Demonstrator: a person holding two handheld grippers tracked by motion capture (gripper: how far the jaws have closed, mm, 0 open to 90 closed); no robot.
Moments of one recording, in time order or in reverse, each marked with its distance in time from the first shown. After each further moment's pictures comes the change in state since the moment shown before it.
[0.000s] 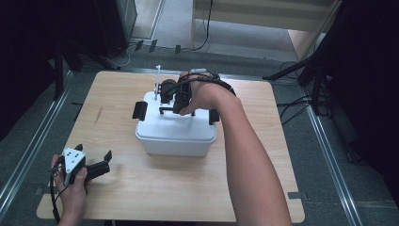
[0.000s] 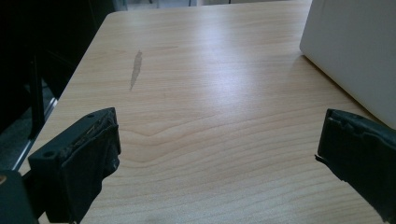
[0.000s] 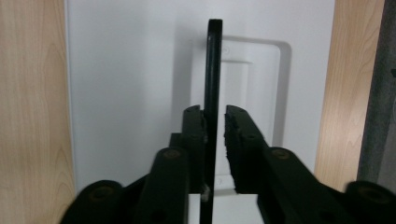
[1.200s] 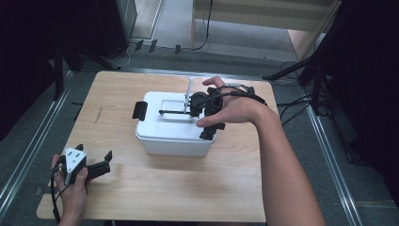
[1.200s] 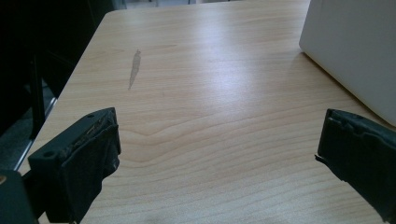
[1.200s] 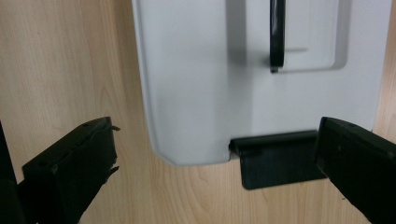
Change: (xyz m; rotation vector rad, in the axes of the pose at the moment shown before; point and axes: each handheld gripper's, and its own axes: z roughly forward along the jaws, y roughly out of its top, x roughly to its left) left arm -0.001 0.000 0.001 0.006 0.002 0.016; right arm 0.036 -0.073 -0.023 0.050 0.036 0.084
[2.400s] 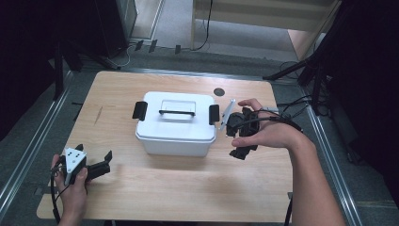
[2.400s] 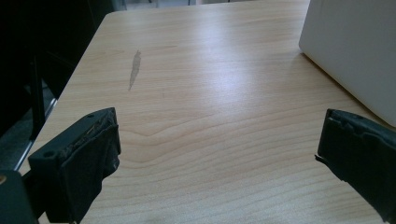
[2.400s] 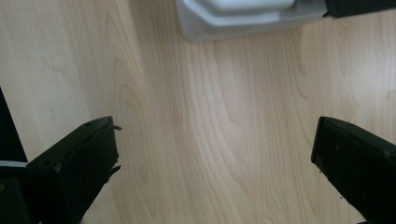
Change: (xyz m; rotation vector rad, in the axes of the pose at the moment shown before) left arm 0.000 0.000 0.000 -0.005 -0.002 -0.002; right arm 0.030 -0.096 0.016 -0.011 -0.004 0.105
